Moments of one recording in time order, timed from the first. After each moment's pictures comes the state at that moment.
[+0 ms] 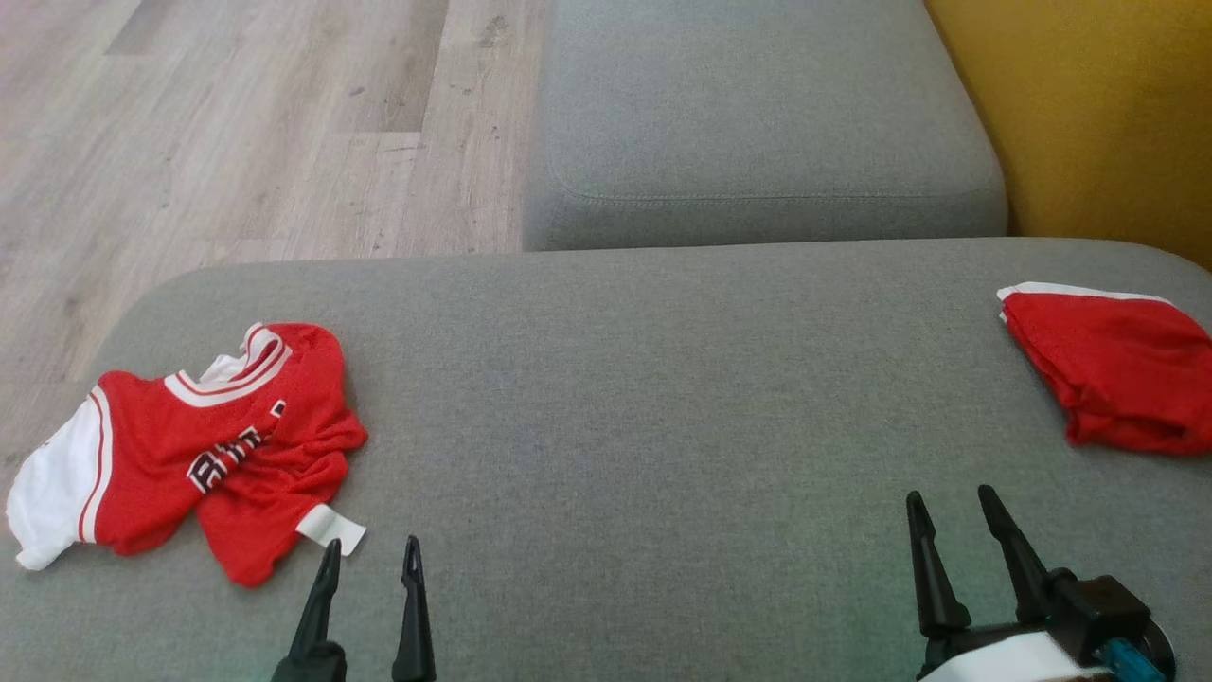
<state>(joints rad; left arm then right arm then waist) 0.17 0.05 -0.20 0.19 -0.10 0.12 -0.26 0.16 -0.05 0.05 0.21 0.12 0.13 -0.25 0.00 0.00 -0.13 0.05</state>
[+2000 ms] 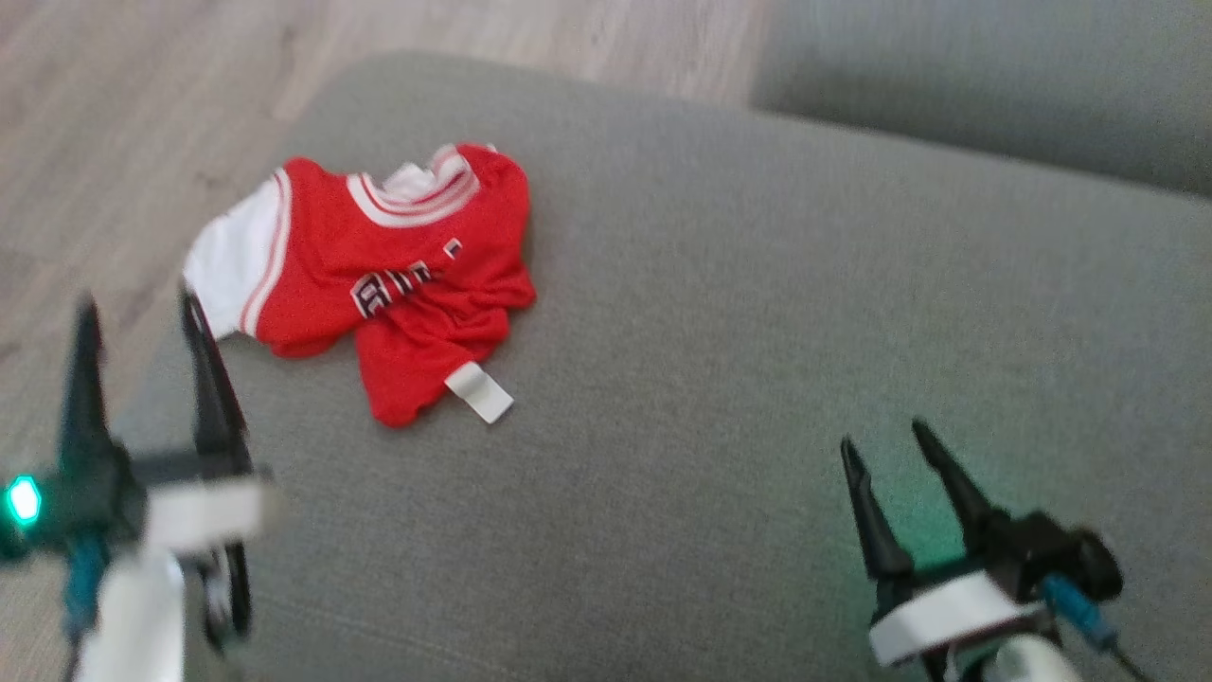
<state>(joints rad) -0.11 0.13 0.05 0.08 -0.07 0.09 -0.26 0.05 -0.05 0.15 0.23 0.06 0.13 -0.25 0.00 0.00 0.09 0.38</state>
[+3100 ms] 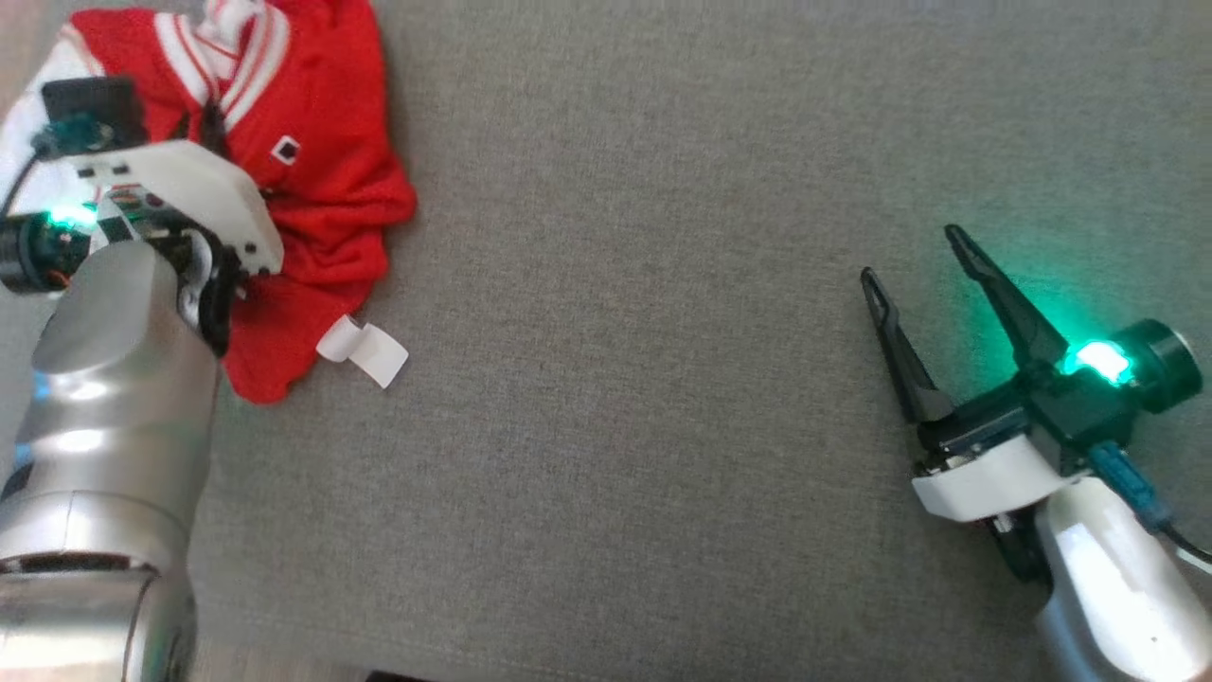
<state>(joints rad) -1.03 0.18 -0.09 1.19 -0.23 -0.12 0.06 -0.21 -0.26 0.25 0.12 -0.01 0.13 -0.27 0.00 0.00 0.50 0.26</state>
